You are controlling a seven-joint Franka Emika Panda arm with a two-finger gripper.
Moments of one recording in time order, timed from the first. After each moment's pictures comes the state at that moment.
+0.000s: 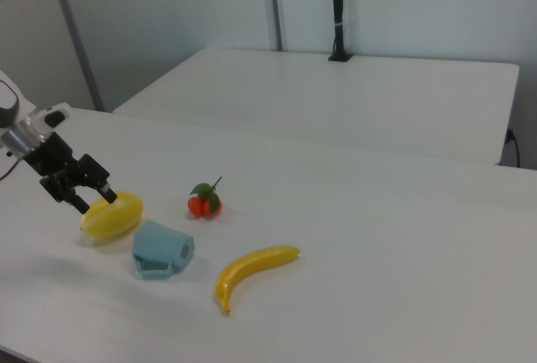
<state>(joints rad) 0.14 -0.06 0.36 -2.18 -0.52 2.03 0.54</state>
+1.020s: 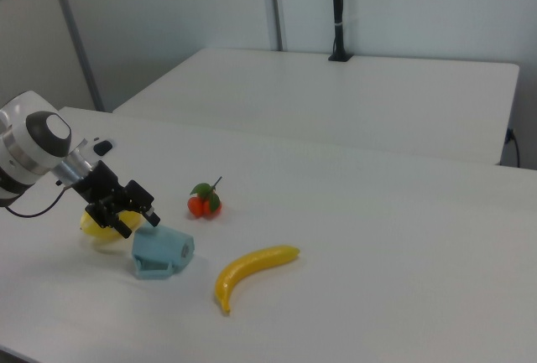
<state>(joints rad) 0.06 0.10 0.34 -2.20 -0.69 2.17 0.56</state>
